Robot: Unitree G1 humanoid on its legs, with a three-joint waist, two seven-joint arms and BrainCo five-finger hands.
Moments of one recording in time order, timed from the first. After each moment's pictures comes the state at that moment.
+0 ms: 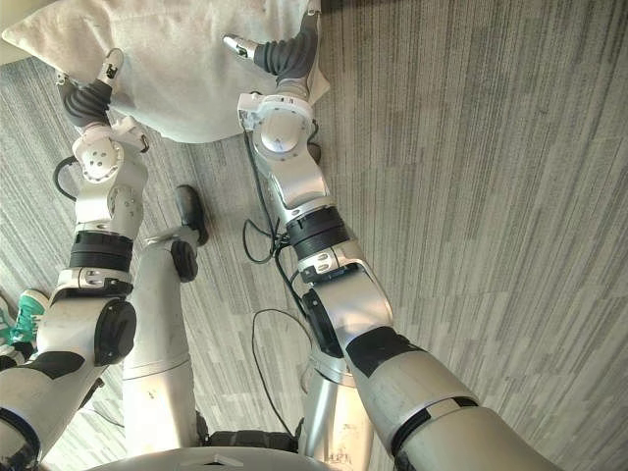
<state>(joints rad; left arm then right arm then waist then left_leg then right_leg) -0.99 0.18 0.20 0.52 -0.31 -0.02 0.60 -1.18 0.01 0.08 0.52 0.12 -0.01 -0.60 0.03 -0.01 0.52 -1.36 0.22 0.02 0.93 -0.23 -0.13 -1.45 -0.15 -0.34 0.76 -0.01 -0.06</state>
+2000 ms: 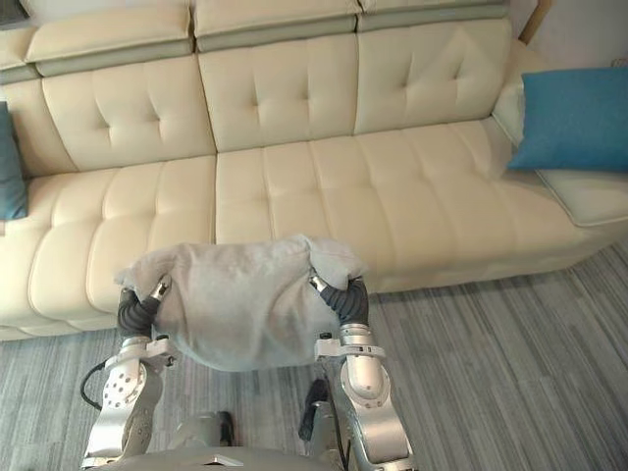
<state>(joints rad) 0.25 -0.02 -0.07 -0.09 -0.21 -0.13 0.28 0.23 -0.11 0.20 -0.30 0.03 -0.09 -0.22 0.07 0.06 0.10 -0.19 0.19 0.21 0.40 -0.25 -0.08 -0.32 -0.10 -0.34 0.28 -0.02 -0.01</state>
